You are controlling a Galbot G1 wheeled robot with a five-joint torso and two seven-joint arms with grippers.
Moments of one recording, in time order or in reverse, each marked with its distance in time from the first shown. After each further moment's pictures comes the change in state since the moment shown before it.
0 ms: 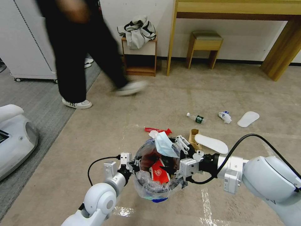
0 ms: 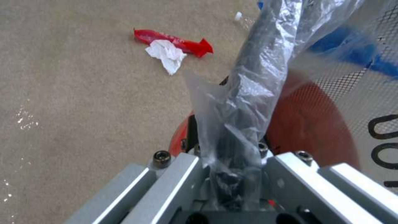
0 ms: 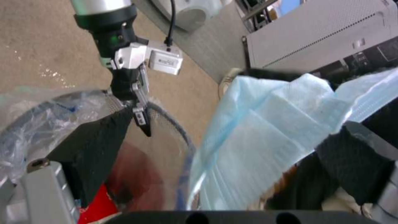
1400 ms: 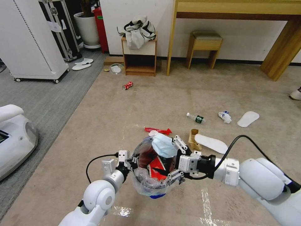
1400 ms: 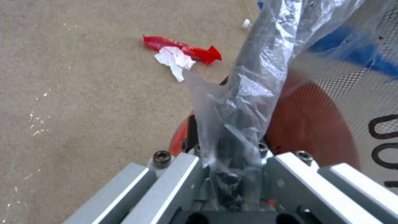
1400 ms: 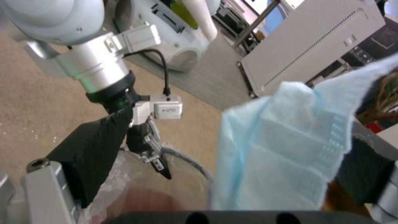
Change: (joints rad) left arm -0.027 -0.011 -0.020 0.033 -0.005 -0.005 0.005; right arm 0.021 -0.023 -0.034 -0.046 0.297 0.022 0.061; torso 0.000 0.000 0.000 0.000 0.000
